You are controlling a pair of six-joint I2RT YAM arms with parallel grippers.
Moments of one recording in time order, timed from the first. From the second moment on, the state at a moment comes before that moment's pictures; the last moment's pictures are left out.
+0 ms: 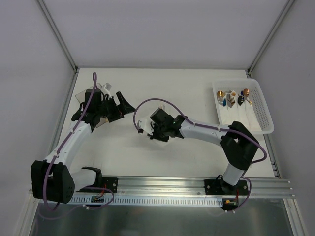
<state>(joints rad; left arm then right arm) -0.14 1.18 0.87 -0.35 0.48 -0.65 0.98 1.73 1.14 -0.44 -0.09 -0.50</state>
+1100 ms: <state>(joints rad) -0.15 0.91 0.41 -0.08 0.29 -0.89 0.88 1.91 1.33 -0.52 -0.18 -0.72</state>
